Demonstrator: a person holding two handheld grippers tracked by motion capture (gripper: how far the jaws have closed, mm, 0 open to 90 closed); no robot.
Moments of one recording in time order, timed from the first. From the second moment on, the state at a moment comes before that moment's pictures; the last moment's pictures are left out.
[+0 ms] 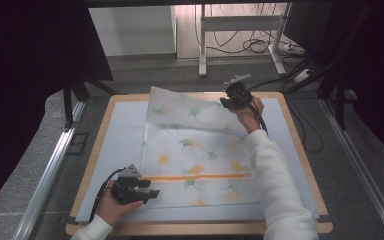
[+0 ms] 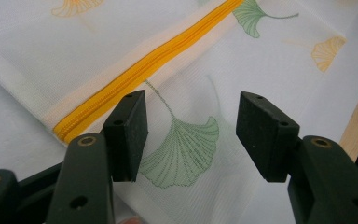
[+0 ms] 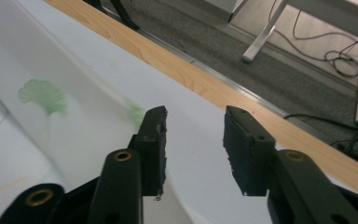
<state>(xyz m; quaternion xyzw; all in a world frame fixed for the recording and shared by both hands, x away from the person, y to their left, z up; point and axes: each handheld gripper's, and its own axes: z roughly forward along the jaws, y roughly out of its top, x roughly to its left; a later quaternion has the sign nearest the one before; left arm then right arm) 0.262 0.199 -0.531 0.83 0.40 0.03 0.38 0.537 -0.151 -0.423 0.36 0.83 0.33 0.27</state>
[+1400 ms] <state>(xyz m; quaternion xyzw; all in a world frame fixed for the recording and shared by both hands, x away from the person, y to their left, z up) 0.271 0.207 -0.534 0.82 0.43 0.06 0.37 0.295 -0.152 -0.490 0.18 0.92 0.34 0.04</state>
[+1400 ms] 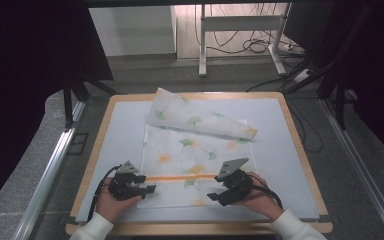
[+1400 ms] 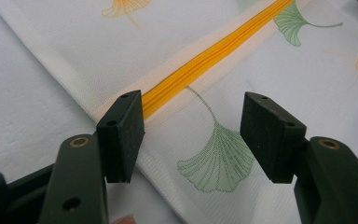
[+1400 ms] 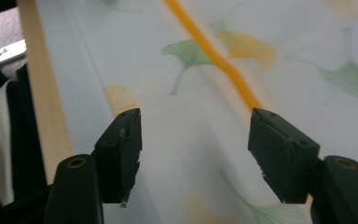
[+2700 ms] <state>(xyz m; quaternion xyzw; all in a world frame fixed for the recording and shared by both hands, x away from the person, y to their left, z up) 0.271 0.207 -0.536 0.82 0.43 0.05 0.37 0.286 -0.116 -0.514 0.13 0.95 0.28 0.06</state>
